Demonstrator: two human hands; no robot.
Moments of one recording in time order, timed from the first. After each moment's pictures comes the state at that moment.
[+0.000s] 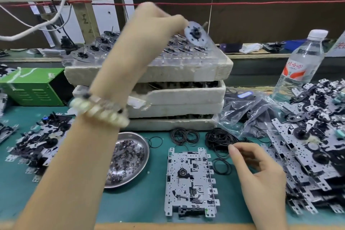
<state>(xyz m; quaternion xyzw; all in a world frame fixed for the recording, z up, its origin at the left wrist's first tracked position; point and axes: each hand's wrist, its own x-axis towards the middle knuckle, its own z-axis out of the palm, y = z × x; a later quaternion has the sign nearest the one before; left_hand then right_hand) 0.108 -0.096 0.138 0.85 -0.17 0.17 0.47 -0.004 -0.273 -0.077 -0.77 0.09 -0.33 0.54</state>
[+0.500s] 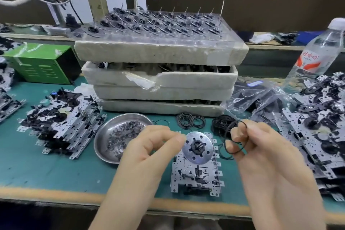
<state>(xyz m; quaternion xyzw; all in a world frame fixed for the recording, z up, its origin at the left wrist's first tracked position) -0.017 -0.064 -0.010 0.69 -0.04 0.00 0.72 -0.030 -0.233 -0.008 -0.49 0.01 -0.16 0.85</state>
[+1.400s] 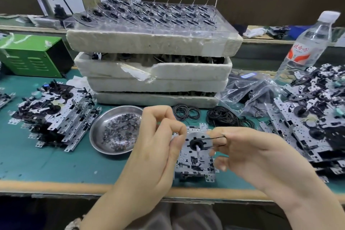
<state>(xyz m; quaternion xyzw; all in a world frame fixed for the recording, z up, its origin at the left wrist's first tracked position) -0.010 -0.061 -0.043 0.82 -0.31 0.24 0.41 -0.019 -0.263 -0.009 -0.57 -0.05 0.20 0.80</state>
